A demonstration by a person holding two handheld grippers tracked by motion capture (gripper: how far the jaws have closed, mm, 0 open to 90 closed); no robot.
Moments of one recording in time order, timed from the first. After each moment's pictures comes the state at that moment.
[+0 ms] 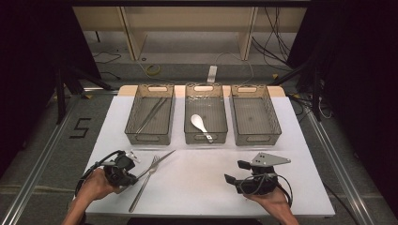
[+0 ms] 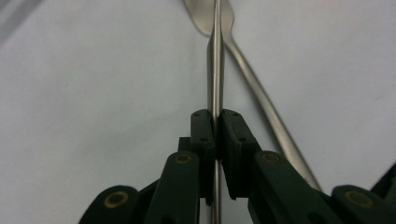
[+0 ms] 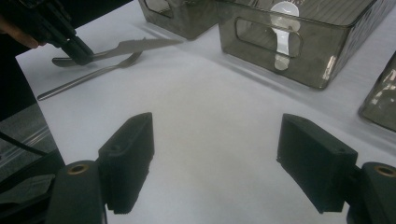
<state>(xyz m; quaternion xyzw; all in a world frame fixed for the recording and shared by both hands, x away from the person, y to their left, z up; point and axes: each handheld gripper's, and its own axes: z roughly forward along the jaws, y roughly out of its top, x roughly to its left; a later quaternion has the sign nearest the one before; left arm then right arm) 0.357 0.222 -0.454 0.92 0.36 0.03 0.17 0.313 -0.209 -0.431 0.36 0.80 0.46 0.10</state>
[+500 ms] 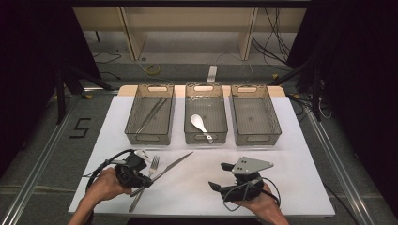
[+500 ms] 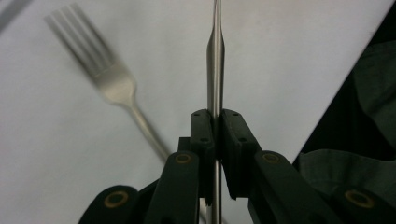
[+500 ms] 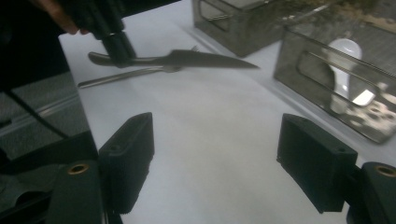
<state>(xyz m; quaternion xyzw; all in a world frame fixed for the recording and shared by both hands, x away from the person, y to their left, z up) 0.348 0.174 -0.432 0.93 0.31 -0.04 0.21 0.298 -0.162 -0.416 0.26 0.84 0.46 0.11</state>
